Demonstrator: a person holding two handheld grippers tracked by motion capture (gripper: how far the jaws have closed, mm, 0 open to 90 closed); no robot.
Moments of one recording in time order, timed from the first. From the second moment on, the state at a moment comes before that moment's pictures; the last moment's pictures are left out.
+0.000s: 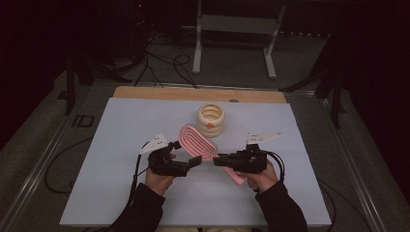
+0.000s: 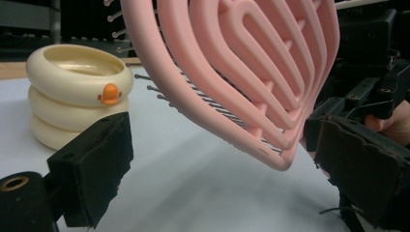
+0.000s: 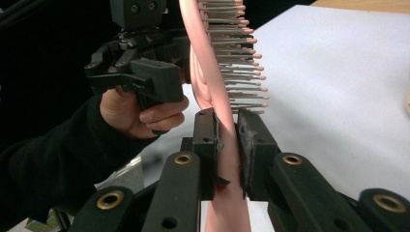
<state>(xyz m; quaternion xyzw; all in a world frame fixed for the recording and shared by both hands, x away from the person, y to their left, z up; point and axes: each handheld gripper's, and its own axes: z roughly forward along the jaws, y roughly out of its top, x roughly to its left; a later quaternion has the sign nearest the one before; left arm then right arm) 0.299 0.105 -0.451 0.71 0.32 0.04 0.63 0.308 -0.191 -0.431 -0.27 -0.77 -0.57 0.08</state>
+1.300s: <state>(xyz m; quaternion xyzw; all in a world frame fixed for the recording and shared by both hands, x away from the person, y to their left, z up) 0.302 0.102 -0.434 0.68 0.28 -0.02 0.68 0.308 -0.185 -0.431 -0.25 -0.77 -0.58 0.11</state>
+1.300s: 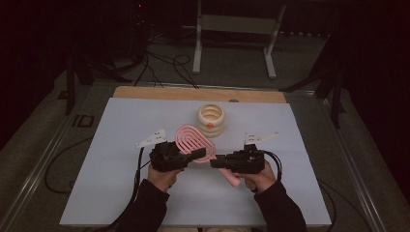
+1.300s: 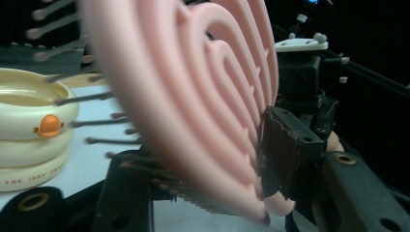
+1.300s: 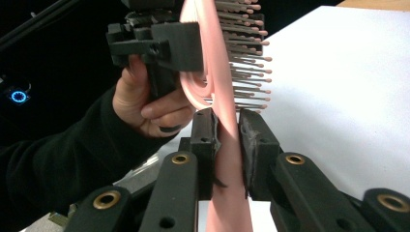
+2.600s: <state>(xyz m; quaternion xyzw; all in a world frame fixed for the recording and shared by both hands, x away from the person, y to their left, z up) 0.301 0.109 -0.416 0.67 0.31 0.04 0.67 0.304 -0.193 -0.419 -0.31 -0.80 -0.49 -0.13</state>
